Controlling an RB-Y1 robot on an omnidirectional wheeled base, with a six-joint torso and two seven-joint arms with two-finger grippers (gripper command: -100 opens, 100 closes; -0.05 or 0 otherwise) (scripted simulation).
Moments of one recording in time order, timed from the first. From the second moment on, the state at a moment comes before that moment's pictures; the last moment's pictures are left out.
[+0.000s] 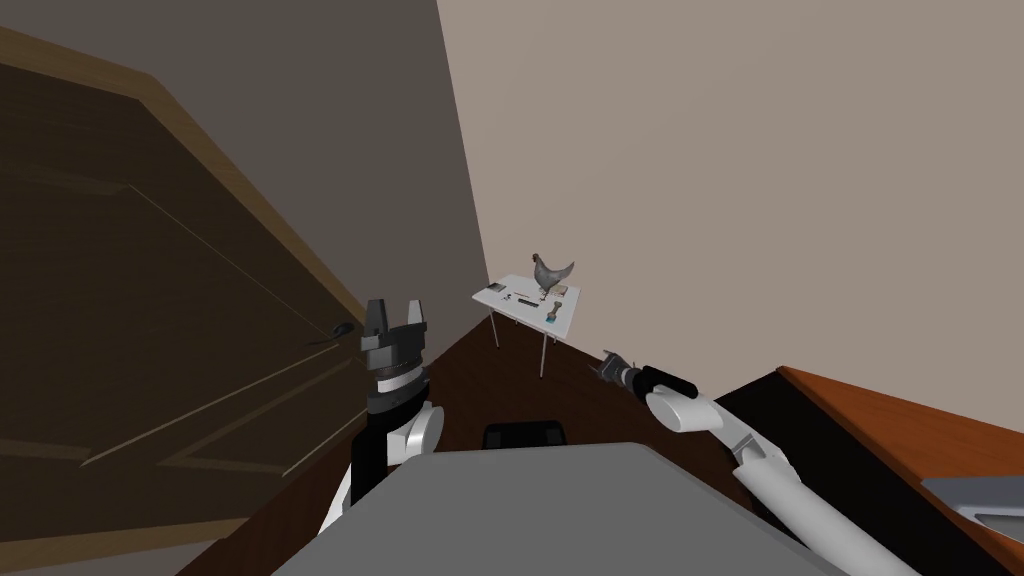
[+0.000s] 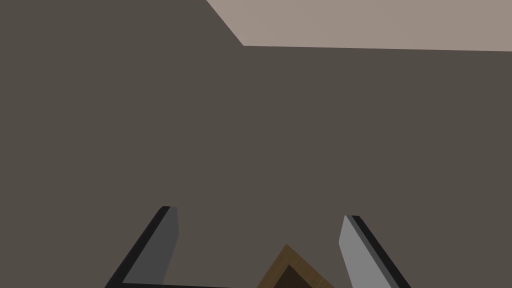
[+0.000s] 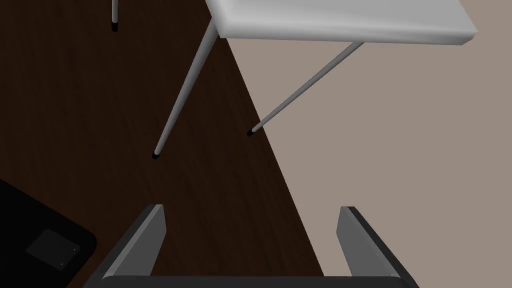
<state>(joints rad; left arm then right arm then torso) 0.50 0.03 -0.07 -2.38 0.07 -0.63 -0.14 0.38 -0.70 0.03 -1.80 -0.73 0.50 -0.88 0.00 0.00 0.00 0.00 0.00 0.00</state>
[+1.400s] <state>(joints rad) 0.50 0.03 -0.07 -2.38 0.07 -0.63 -0.14 0.26 -0.95 -0.08 -1.54 -1.05 0.85 -1.20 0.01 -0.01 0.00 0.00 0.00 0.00</state>
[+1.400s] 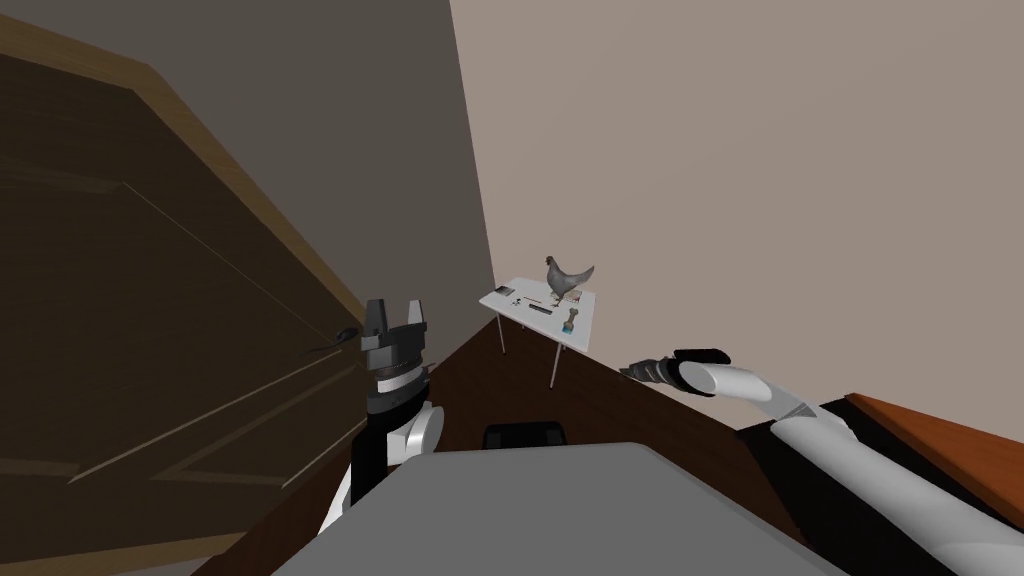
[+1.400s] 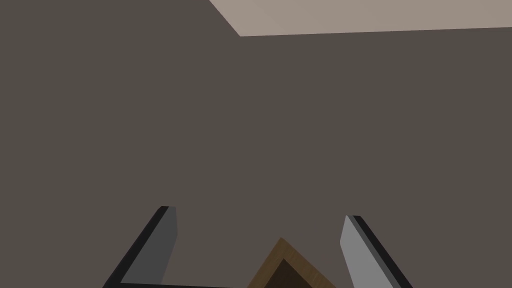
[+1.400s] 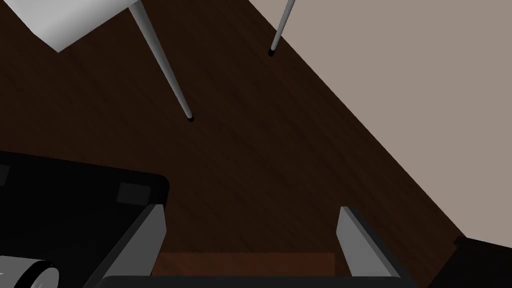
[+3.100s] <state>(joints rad) 0.50 0.03 -0.07 -2.38 0.07 -0.63 -0.14 0.10 -1.18 -0.20 -1.12 -1.48 1.29 -1.63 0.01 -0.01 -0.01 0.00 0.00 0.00</state>
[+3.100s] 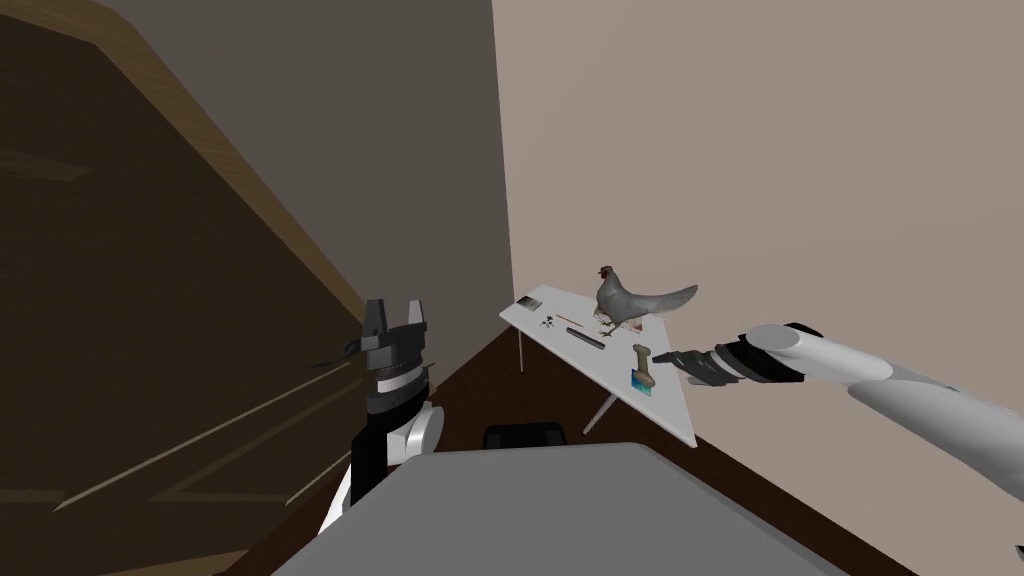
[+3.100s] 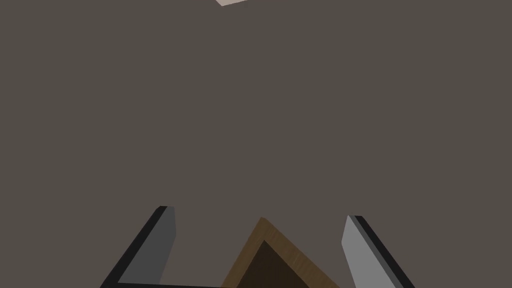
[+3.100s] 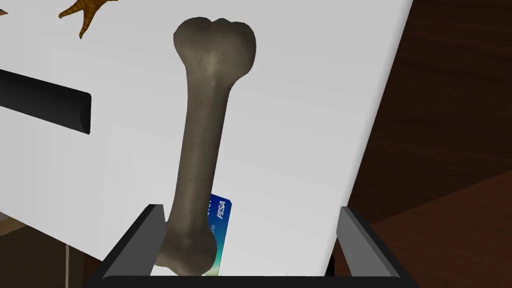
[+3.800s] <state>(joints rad) 0.50 0.03 -0.07 -2.38 0.07 -0.63 -0.14 0.10 -1.19 -0.18 -1.03 -1.53 1.33 -1.69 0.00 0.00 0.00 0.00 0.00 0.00</state>
